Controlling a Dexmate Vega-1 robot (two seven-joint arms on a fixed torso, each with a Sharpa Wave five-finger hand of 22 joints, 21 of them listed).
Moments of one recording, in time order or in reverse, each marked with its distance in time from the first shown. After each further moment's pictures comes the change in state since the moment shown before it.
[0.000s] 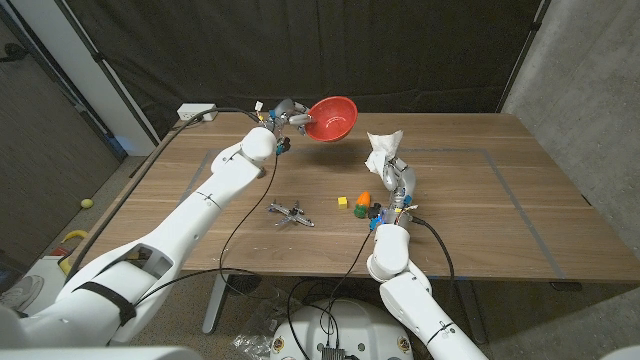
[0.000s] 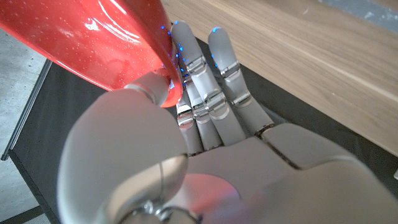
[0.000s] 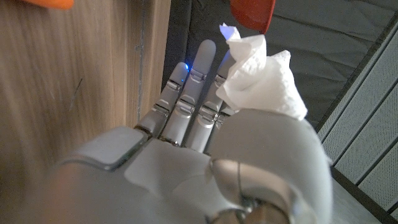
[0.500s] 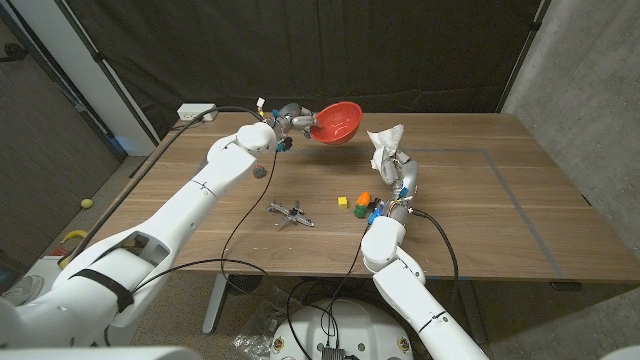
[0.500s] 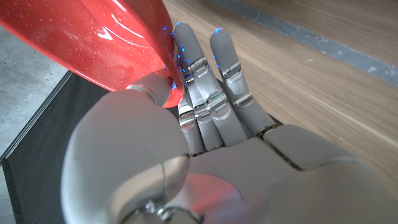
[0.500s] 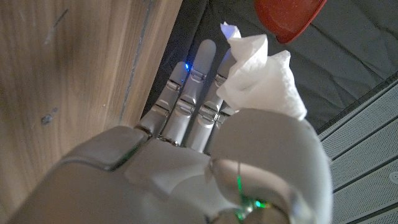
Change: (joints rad) left arm -0.063 0.028 0.034 0.029 -0.102 0.050 -0.146; left_hand 0.000 0.000 0.000 0.000 0.000 0.000 0.000 0.000 -0.007 0.000 0.000 0.001 0.000 0.001 0.002 0.000 0.000 0.000 0.000 0.008 0.000; right arm 0.044 0.023 -0.019 -0.027 -0.217 -0.246 -0.147; right_hand 0.000 0.000 -0.004 0.004 0.000 0.002 0.006 0.000 0.000 0.014 0.007 -0.001 0.000 0.004 -0.003 0.000 -0.005 -0.011 0.000 0.025 0.011
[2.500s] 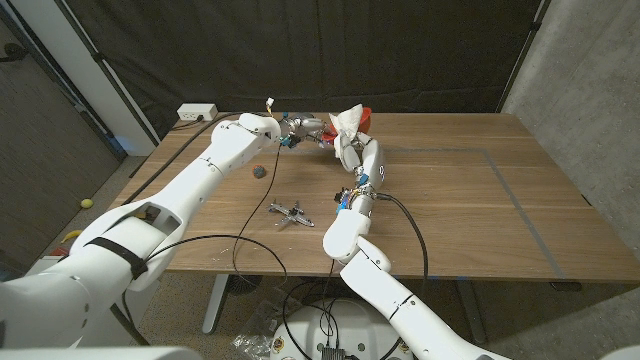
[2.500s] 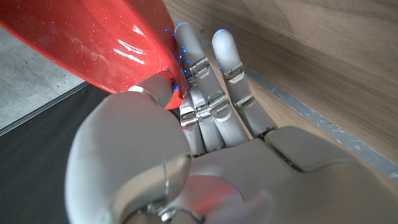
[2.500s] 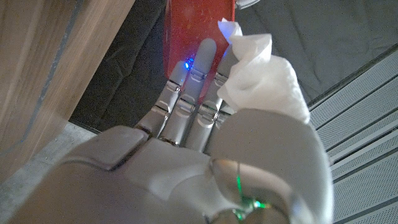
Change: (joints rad) left arm -0.134 -0.055 0.030 0.188 -0.208 0.088 -0.240; left_hand 0.000 0.000 0.011 -0.005 -0.016 0.002 0.013 -0.016 -0.023 0.014 0.007 -0.013 -0.012 0.007 -0.001 0.008 -0.024 0.005 -0.005 0.017 0.000; right arm 0.115 0.043 -0.193 0.085 -0.261 -0.095 -0.088; right_hand 0.009 -0.020 -0.011 -0.011 -0.003 0.039 0.019 -0.005 -0.013 0.043 0.007 -0.022 -0.009 0.017 -0.002 -0.004 -0.002 -0.018 0.004 0.081 0.011
